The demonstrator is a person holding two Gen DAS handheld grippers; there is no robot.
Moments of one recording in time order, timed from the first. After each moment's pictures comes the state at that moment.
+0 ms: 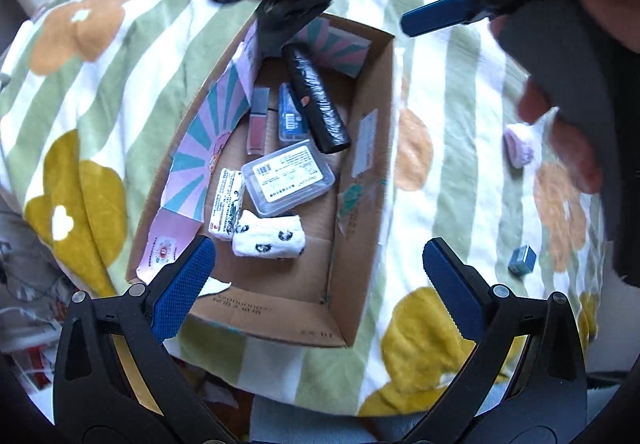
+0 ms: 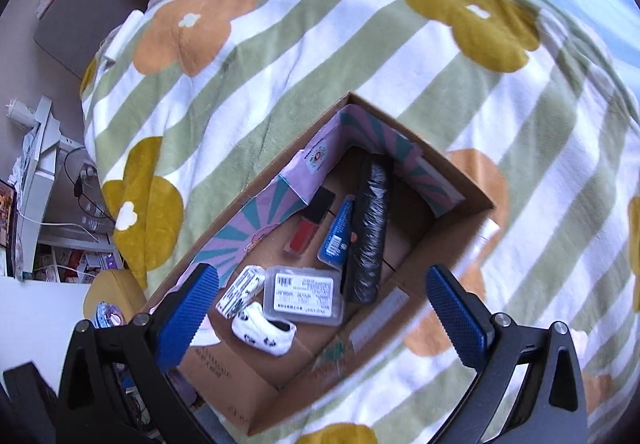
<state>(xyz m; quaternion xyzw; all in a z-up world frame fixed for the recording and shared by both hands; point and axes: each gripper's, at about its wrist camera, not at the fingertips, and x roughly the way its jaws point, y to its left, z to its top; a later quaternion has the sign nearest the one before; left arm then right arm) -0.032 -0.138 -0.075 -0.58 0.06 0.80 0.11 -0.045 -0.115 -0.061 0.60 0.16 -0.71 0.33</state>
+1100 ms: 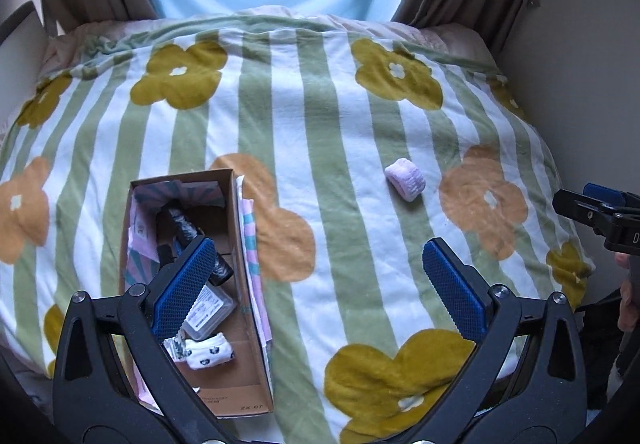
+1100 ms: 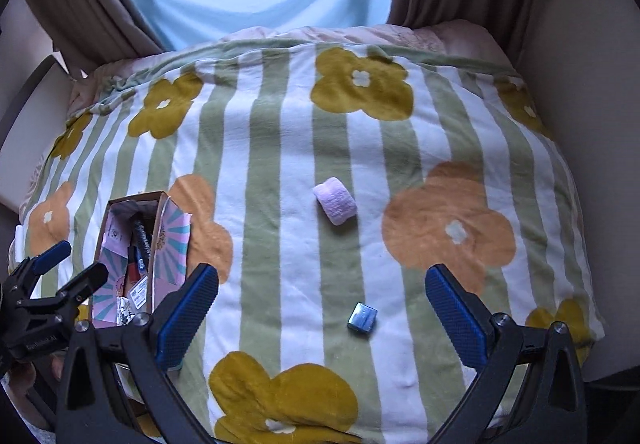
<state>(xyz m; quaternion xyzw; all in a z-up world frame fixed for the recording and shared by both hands) -0.028 -0.006 0.040 -0.45 0.16 0.82 0.31 0.061 0.205 0.055 0.52 -0.05 -0.85 -0.05</state>
